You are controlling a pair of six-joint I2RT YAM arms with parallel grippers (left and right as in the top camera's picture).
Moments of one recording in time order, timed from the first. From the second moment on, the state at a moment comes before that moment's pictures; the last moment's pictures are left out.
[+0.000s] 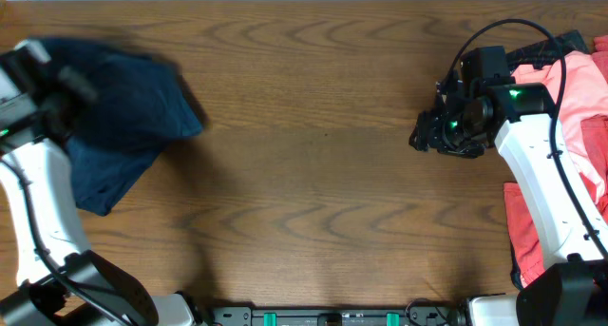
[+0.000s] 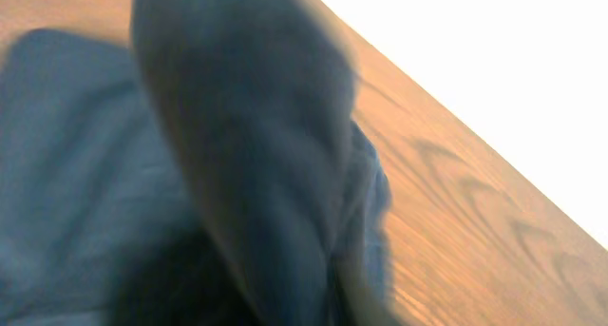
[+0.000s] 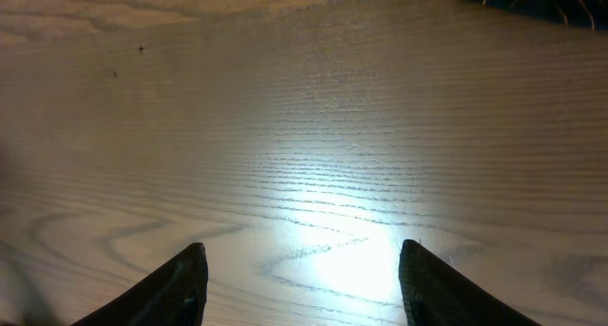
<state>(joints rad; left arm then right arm) 0.57 1.55 1.29 -0.49 0.32 -0.31 0.11 1.57 1.33 -1.11 -0.23 0.24</state>
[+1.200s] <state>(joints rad) -0.15 1.58 1.28 -1.13 0.25 -0.25 0.07 1.57 1.33 -1.08 -0.23 0.23</state>
